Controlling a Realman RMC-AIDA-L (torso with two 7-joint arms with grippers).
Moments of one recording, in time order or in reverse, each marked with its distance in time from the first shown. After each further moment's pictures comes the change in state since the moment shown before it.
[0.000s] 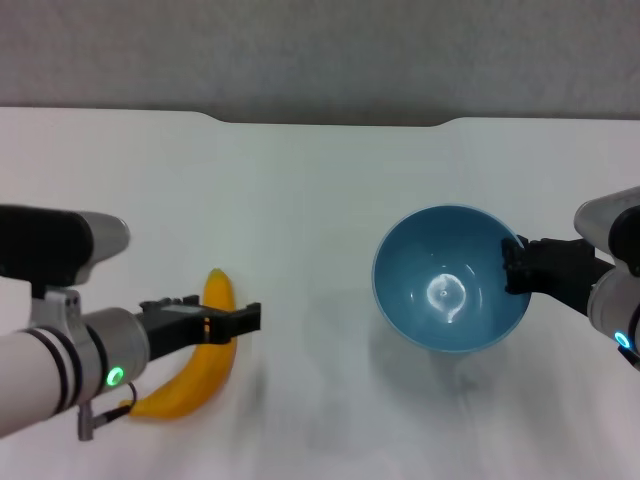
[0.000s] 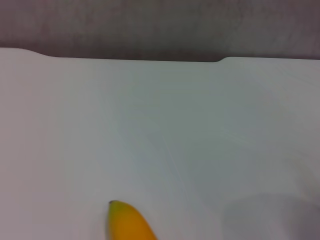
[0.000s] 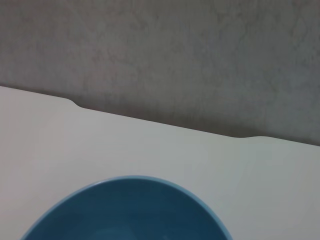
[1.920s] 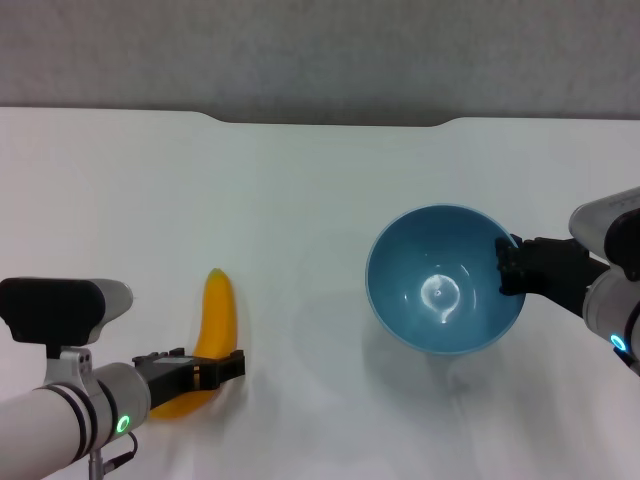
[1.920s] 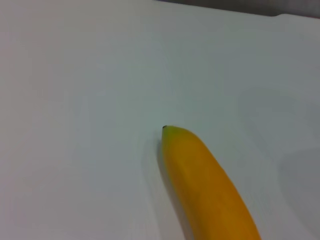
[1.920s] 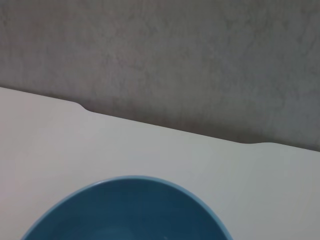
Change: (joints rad) left arm -0.076 -0.001 0.106 0.333 -0.035 0.244 -0.078; right arm -0.011 0.000 -0.017 0.015 0.000 -0.014 -0.010
